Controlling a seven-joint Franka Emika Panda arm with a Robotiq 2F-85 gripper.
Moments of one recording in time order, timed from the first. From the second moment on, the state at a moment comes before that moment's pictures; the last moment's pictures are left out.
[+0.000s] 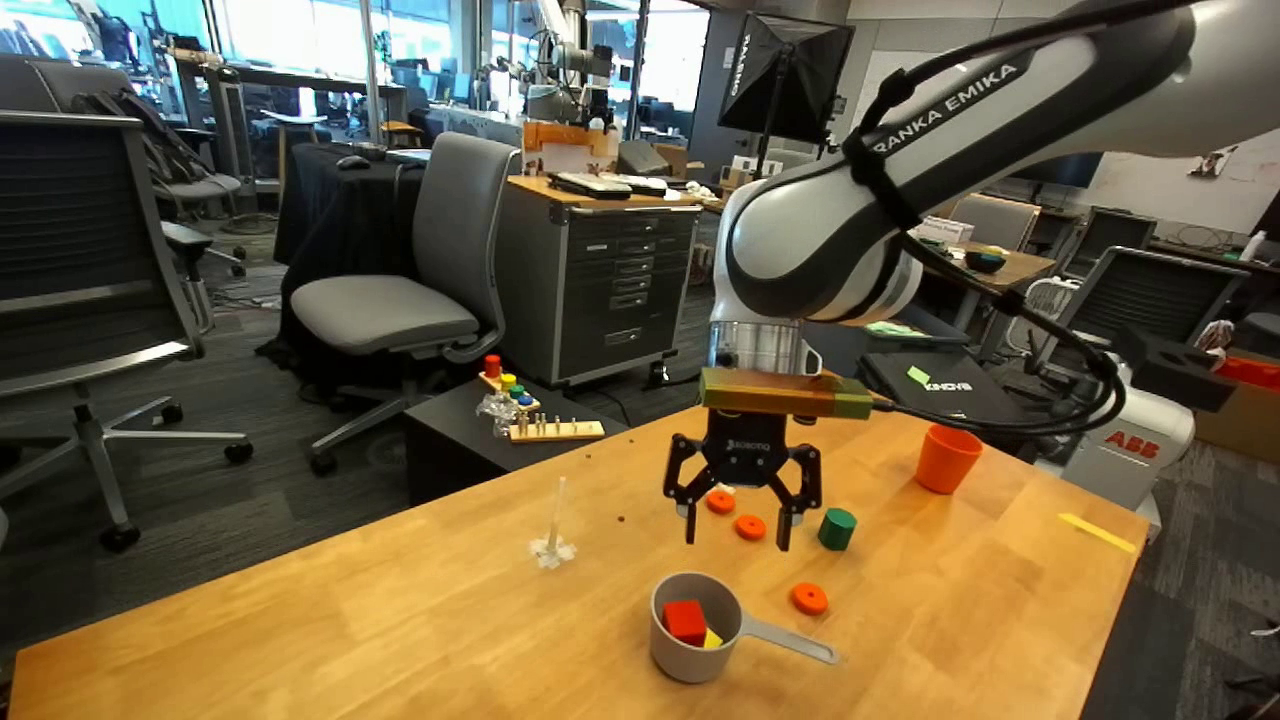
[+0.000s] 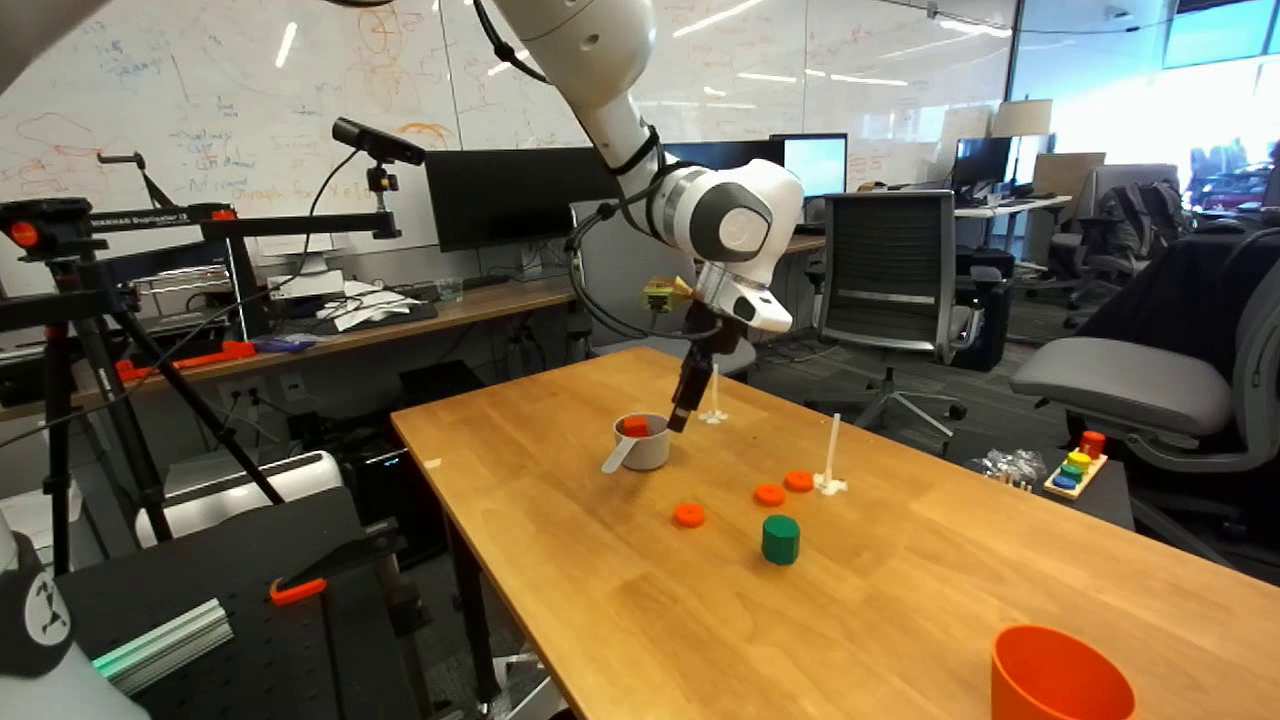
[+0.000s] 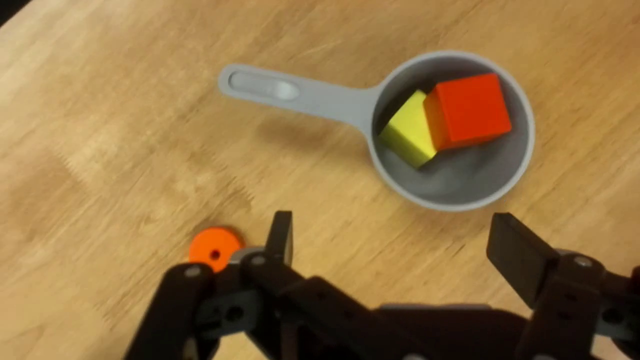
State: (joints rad) arm 0.19 0.86 0.04 -1.52 0.26 2.08 0.76
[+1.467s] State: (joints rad) arm 0.13 0.84 -0.16 -1.69 0.06 2.21 0.86
